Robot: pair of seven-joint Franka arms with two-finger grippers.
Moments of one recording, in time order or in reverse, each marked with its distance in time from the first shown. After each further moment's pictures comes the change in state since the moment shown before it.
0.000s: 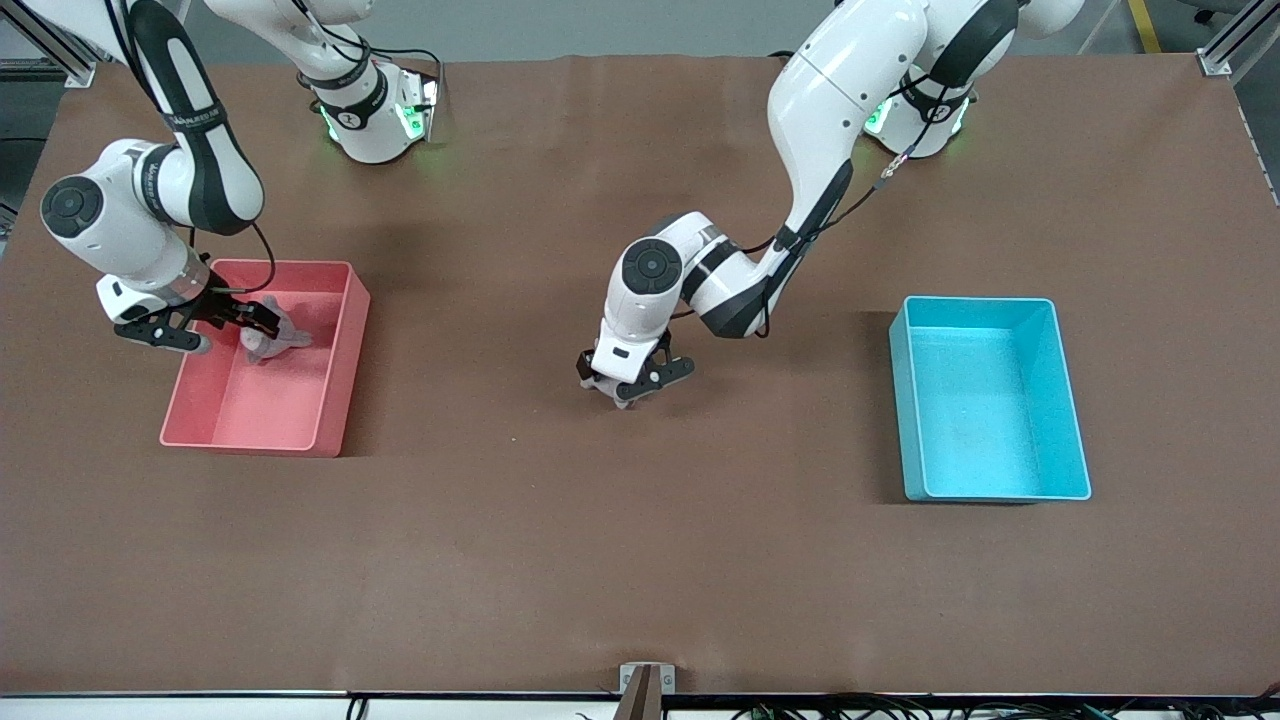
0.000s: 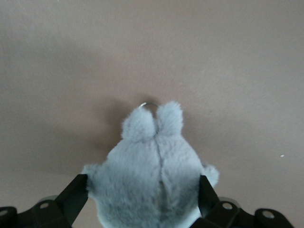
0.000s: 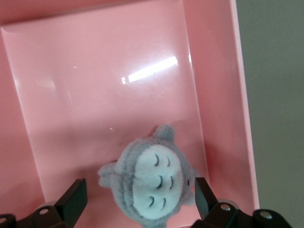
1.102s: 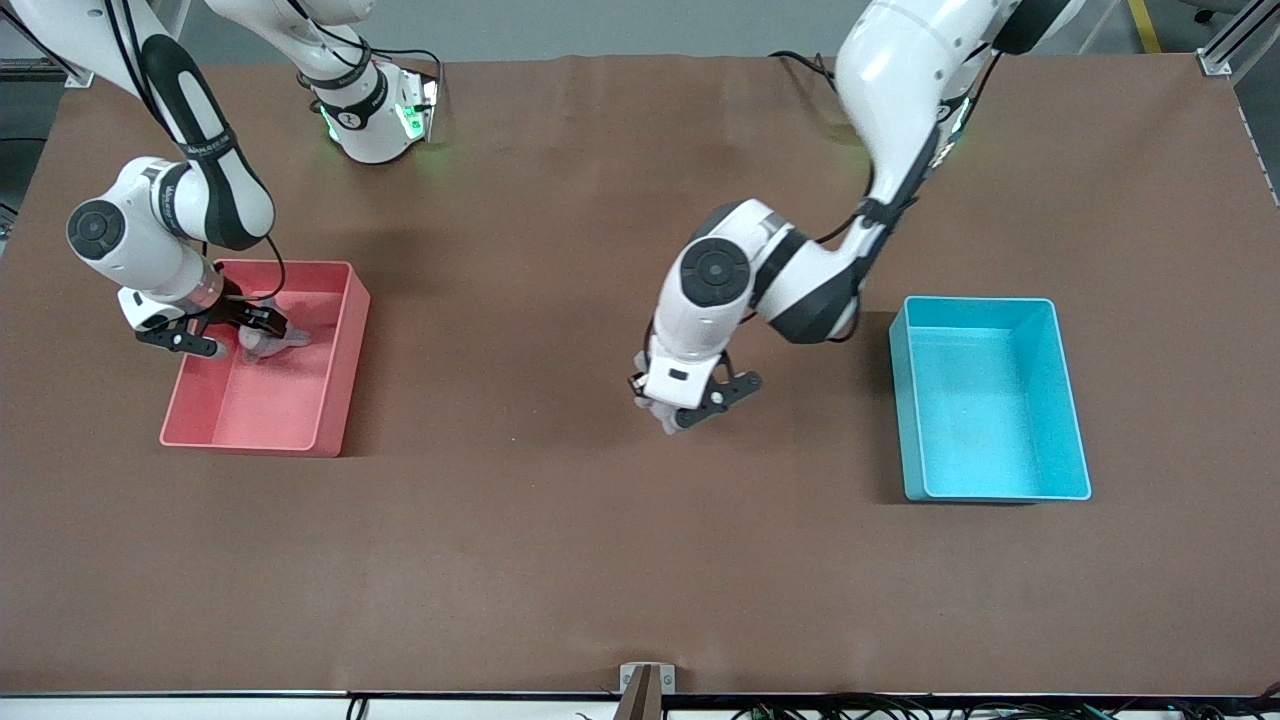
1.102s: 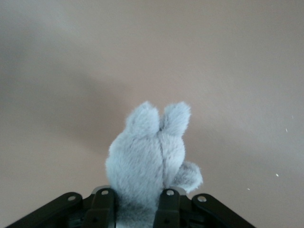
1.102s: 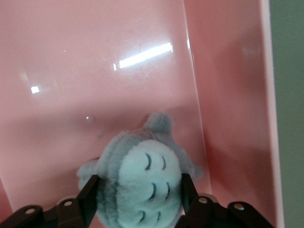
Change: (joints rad) left arm 0.164 -0.216 0.008 0.041 0.000 -0.315 0.086; right arm -0.013 0.088 0.003 -0.001 0.000 0.035 0.000
